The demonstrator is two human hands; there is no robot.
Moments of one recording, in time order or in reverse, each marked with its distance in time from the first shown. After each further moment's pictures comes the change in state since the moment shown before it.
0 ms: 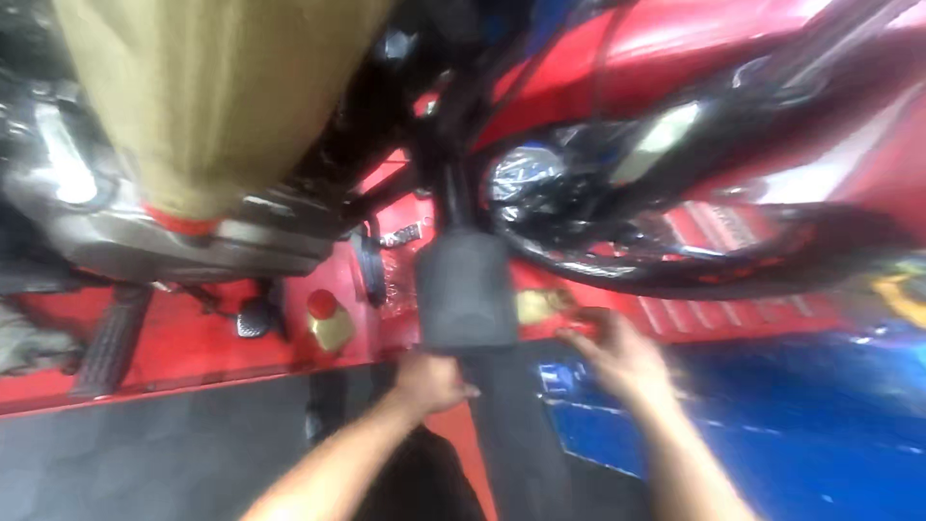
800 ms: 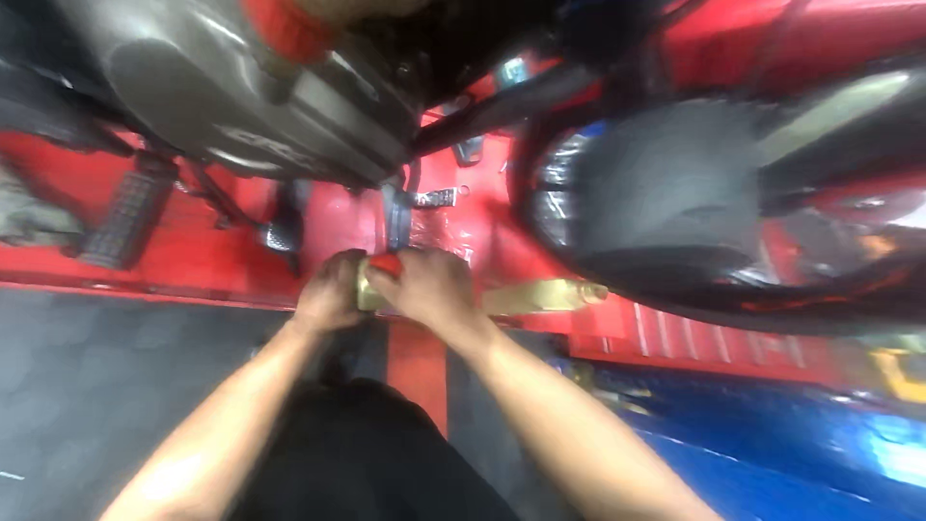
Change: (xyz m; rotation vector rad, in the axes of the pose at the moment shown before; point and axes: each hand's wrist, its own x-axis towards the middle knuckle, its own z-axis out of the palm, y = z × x) left_hand -0.077 -0.154 -0.061 0.154 0.732 0.101; right_hand -0.027 -0.249 0.145 -0.304 -0.273 -0.562
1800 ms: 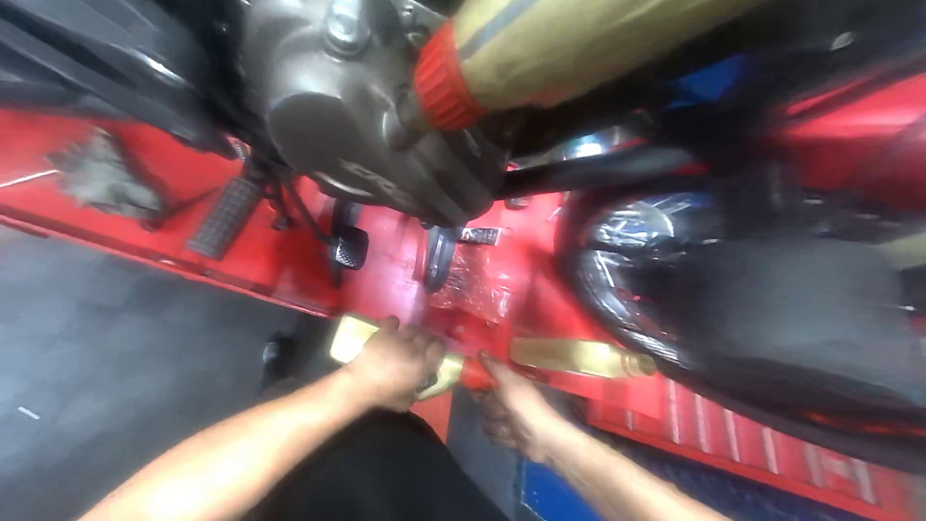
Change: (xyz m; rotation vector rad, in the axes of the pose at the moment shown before) left_hand -0.021 0.073 -0.022 0.257 -0.469 0.239; right_hand -0.080 0.078 0.015 0.979 -0.733 0.694
